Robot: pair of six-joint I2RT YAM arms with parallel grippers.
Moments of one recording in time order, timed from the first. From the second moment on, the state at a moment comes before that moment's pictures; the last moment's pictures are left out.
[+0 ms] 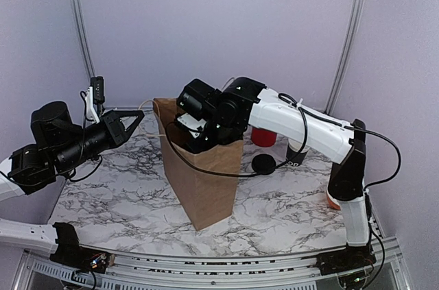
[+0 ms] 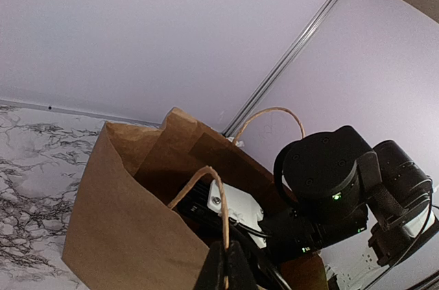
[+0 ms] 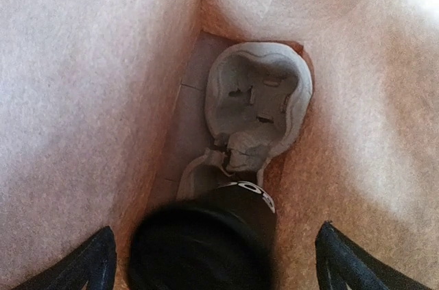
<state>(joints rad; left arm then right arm) -0.98 0.80 0.84 -0.10 -0.29 -0.63 1.09 2.15 2.28 -1.25 0.09 0.24</state>
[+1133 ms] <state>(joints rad) -0.98 0.83 0.84 -0.10 -0.29 -0.64 1.09 2.07 2.35 -1.18 0.13 0.21</state>
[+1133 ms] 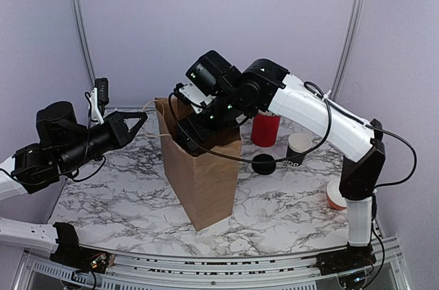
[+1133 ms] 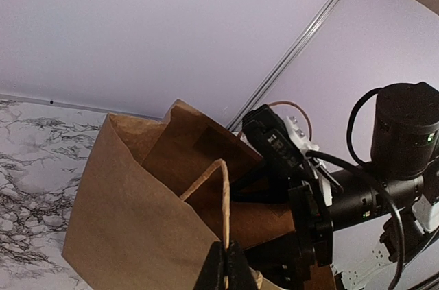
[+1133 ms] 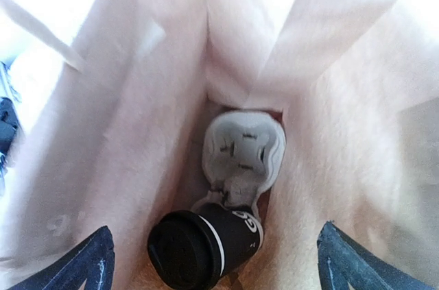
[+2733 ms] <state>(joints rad) -0.63 0.88 1.09 -0.32 -0.46 -0.49 0.69 1.37 1.54 -0.51 0.12 0.22</state>
